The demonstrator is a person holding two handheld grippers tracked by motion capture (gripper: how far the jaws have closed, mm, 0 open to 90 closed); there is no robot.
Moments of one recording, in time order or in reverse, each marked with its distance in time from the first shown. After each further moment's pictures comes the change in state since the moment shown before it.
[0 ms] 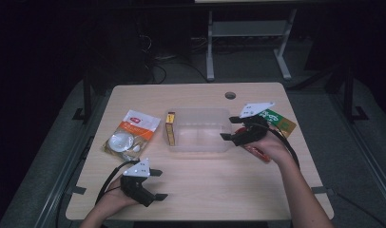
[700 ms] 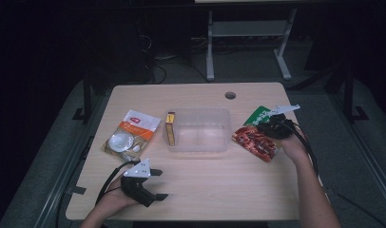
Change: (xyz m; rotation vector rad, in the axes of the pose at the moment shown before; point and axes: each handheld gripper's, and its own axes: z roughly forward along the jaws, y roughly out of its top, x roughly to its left) left arm -0.002 0.002 0.001 0.003 0.012 0.022; right arm -0.071 -0.076 -0.019 0.167 -0.310 0.233
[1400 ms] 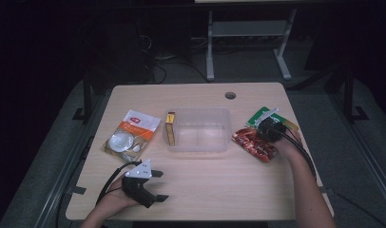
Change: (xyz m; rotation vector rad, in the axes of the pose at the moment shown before) left arm 0.000 -0.002 0.003 0.020 -0.013 -0.004; right arm 0.009 -0.003 0.032 0.267 -0.071 -0.194
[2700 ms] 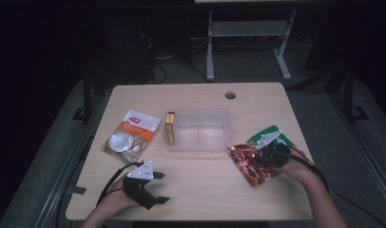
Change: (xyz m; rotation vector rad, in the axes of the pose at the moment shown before) left arm -0.003 0.001 0.003 0.011 -0.023 0.005; right arm 0.058 -0.040 -0.041 -0.024 0.227 -0.179
